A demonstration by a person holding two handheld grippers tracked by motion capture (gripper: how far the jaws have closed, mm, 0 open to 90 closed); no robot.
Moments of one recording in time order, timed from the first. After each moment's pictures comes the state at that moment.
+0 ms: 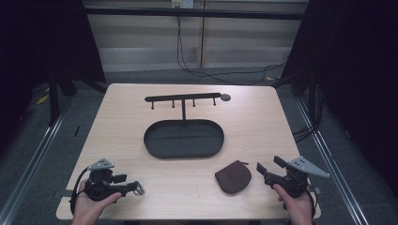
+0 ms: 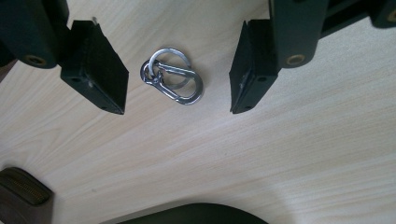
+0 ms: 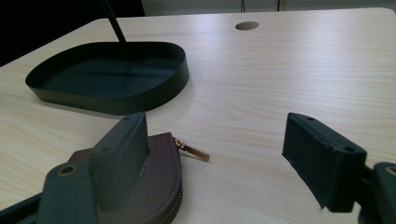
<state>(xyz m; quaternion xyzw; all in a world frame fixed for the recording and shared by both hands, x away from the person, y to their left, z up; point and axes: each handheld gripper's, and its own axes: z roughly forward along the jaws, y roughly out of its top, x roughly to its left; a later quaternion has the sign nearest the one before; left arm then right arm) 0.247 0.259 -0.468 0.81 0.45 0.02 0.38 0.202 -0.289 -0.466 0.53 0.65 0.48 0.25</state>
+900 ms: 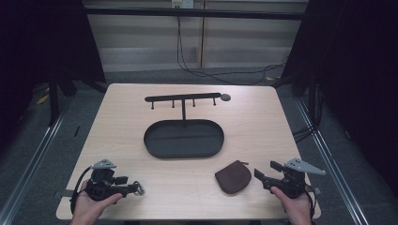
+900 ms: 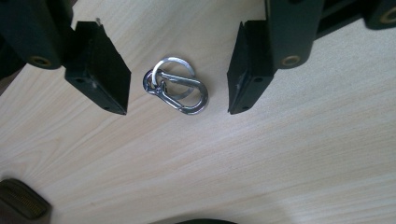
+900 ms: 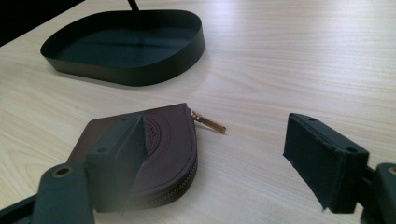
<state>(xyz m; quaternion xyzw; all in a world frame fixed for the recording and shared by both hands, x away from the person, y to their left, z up) 0.249 0.253 -0.466 0.82 0.45 0.00 0.36 0.201 -0.287 -0.469 0.52 0.69 0.46 0.20</state>
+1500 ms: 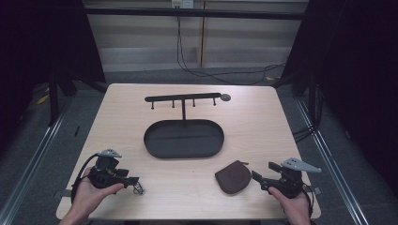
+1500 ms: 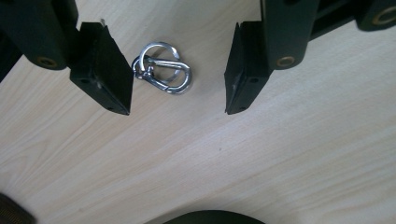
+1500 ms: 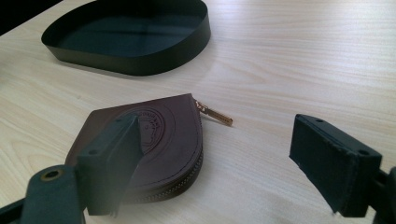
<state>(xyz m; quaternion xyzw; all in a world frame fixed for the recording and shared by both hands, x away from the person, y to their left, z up) 0.280 0.246 -0.446 0.85 0.43 -0.01 0.30 0.205 -0.284 -0.472 0.52 0.70 0.45 0.18</state>
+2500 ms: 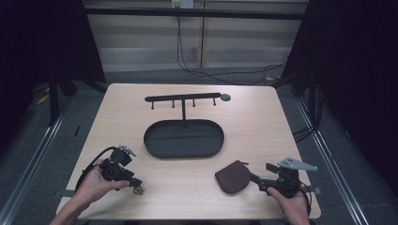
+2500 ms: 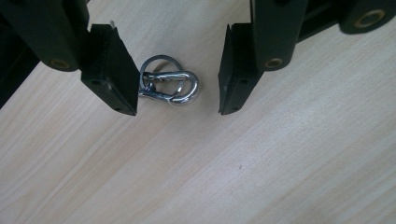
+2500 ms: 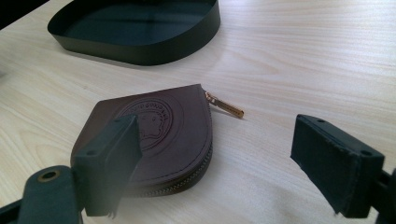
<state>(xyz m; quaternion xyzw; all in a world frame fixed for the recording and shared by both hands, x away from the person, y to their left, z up) 0.300 0.218 -0.449 0.91 0.37 -0.06 0.19 0.209 -0.281 -0.476 0.52 0.71 0.44 0.16</state>
